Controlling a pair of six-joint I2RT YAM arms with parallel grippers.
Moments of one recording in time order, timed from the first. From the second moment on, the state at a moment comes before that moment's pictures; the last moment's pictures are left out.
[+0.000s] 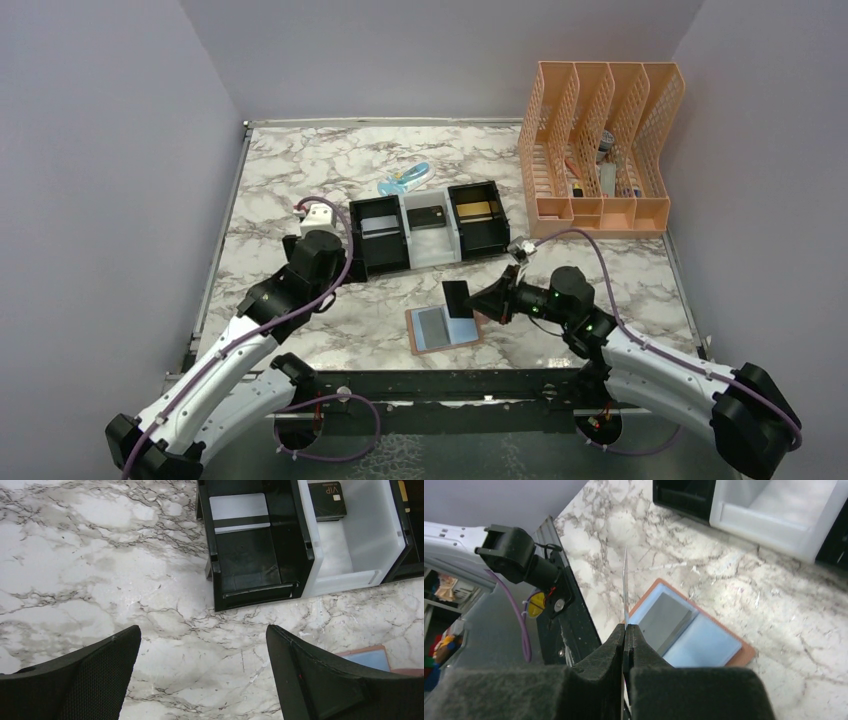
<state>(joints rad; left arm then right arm) -0.60 0.77 0.72 -0.62 -0.42 -0.45 0.72 0.83 0.20 0.44 -0.45 0.51</state>
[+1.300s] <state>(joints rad) -0.60 0.68 0.69 -0.65 -0.47 -0.47 0.73 1.57 0.87 0.36 -0.10 -0.58</state>
